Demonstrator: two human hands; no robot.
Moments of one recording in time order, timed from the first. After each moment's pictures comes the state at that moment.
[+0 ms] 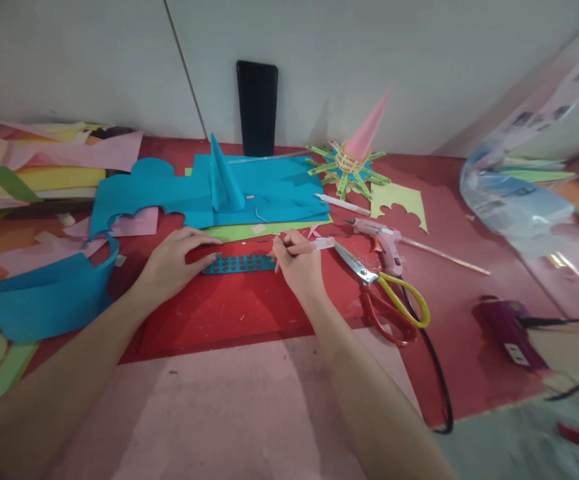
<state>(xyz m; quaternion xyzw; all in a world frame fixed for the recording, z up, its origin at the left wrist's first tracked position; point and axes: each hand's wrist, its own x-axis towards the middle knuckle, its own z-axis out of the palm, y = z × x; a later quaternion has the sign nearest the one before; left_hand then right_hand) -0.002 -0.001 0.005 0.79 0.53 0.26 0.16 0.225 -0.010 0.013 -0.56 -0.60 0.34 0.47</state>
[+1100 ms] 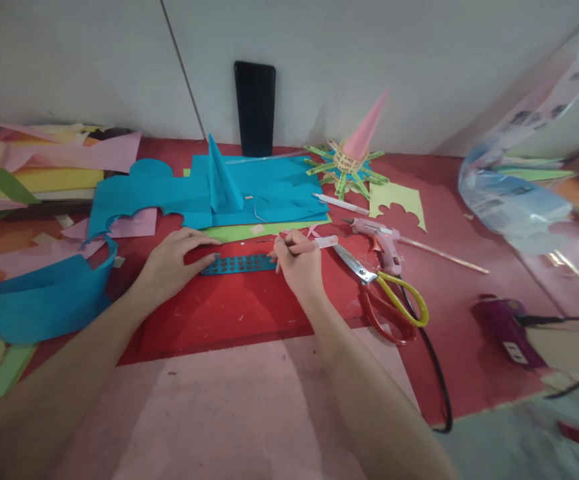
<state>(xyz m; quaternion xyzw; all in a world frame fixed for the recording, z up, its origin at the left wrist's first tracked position) -0.001 -0.001 0.005 0.79 0.53 0.26 0.16 0.225 -0.009 0.014 -0.57 -0.58 0.33 0.48</state>
